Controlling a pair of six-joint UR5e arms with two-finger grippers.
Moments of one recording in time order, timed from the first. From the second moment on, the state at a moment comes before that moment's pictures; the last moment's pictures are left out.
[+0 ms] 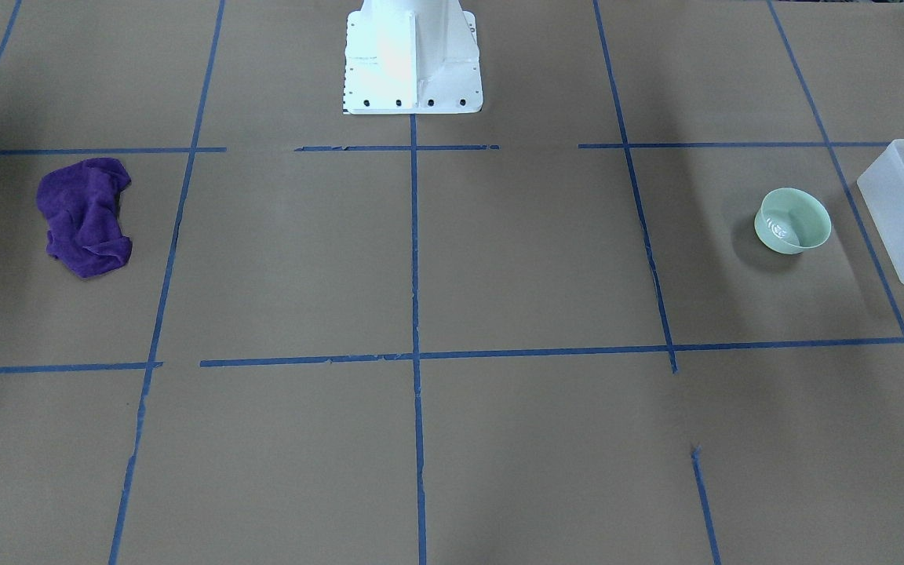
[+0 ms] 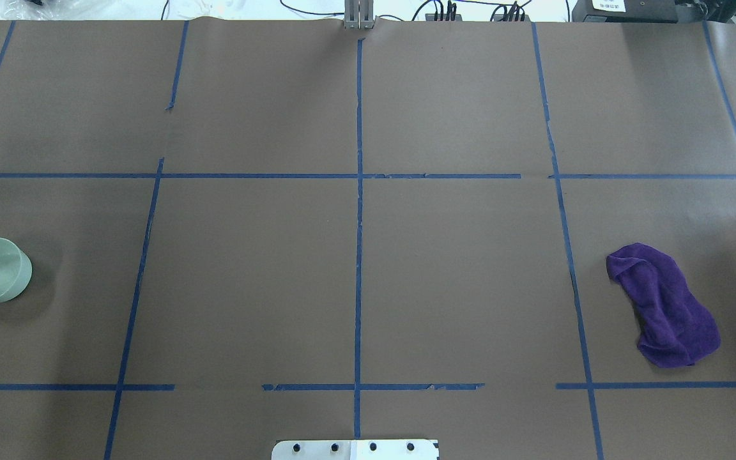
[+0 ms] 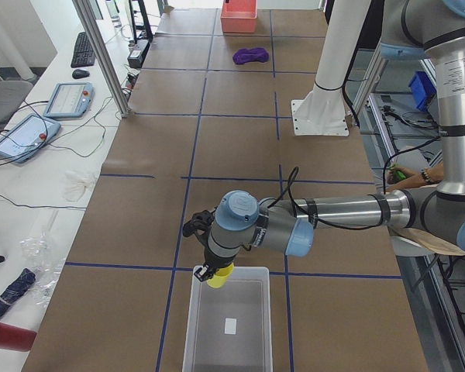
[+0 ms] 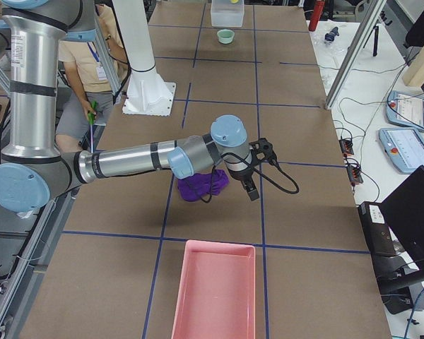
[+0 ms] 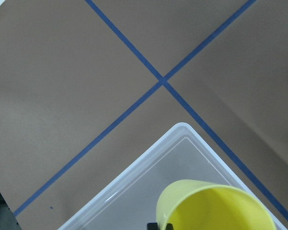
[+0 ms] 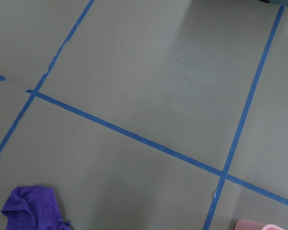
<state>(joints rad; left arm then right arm) -1.65 -1.34 -1.69 -1.94 -2.29 0.59 1.50 -1.68 1.87 -1.29 2.37 -0.01</state>
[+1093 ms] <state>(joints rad) -1.58 -1.25 -1.53 -2.13 -2.43 0.57 1.50 -1.69 1.86 -1.29 2.37 -0.01</state>
